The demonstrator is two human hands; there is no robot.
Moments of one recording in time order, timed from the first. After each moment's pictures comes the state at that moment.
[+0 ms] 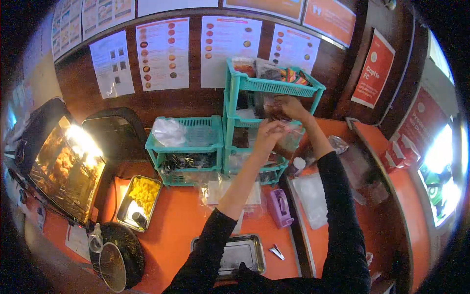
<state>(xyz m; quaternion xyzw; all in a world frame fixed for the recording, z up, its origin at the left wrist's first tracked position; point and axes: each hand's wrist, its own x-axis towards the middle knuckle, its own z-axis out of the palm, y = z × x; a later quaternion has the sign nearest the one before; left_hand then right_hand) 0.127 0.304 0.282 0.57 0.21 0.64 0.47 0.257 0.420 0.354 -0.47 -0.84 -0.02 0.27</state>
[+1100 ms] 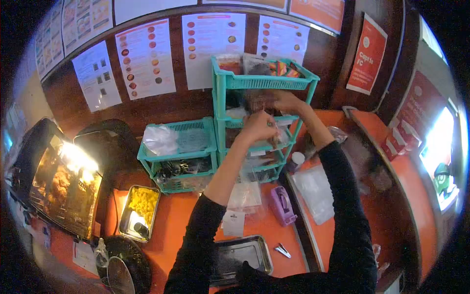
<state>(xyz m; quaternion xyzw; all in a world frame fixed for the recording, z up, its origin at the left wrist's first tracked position) 0.105 0.350 0.308 0.81 0.45 0.33 0.17 0.248 0.388 0.385 -0.44 -0.89 0.05 0.14</state>
